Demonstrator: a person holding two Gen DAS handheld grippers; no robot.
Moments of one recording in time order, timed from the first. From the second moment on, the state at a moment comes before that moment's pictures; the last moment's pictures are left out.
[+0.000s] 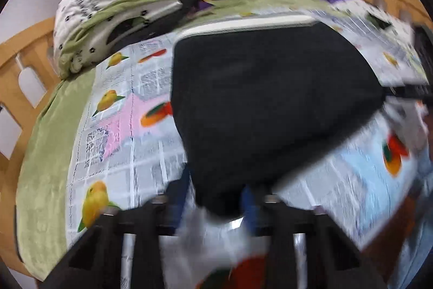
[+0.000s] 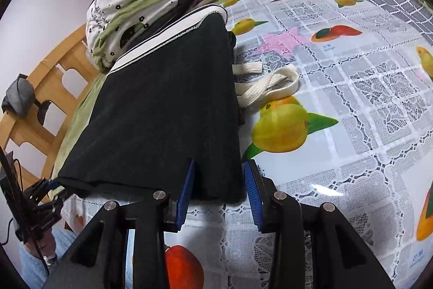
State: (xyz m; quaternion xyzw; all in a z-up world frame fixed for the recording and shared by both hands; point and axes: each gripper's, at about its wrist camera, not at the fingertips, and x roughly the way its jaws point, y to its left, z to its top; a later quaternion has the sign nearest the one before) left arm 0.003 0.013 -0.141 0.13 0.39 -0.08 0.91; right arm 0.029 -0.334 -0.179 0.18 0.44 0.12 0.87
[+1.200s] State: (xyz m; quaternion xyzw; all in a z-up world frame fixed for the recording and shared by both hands) left arm -0.021 0.066 -0.165 0.02 0.42 -0.08 0.90; right arm 0.021 -0.341 -0.175 0.16 0.44 0.13 0.87
